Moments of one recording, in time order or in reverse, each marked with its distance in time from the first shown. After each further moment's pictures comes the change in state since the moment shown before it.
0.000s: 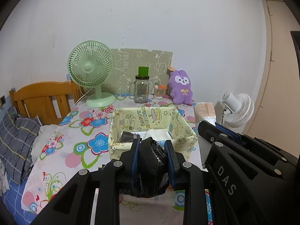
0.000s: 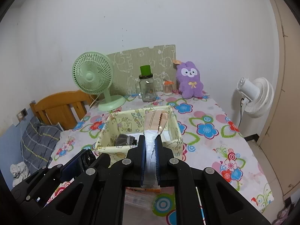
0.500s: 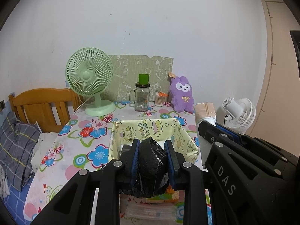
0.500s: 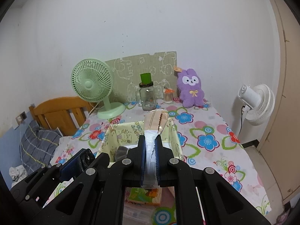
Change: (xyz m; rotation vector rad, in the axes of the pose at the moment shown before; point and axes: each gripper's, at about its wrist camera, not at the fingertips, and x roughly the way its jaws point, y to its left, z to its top) left arm 0.014 0.002 0.025 0.008 -0.029 0.004; right arm 0.013 0.001 0.026 -0.007 -0.028 -0.001
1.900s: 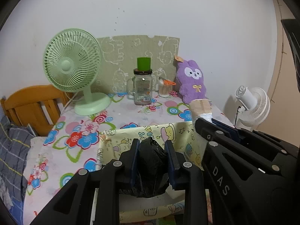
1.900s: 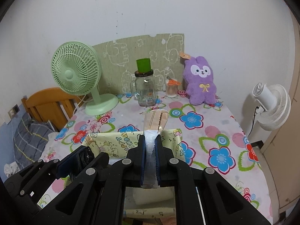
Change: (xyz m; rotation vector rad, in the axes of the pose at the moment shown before) left arm 0.121 0.011 0.028 0.032 0.130 0.002; right arm 0.130 -0.013 0.032 -0.035 0.114 0.009
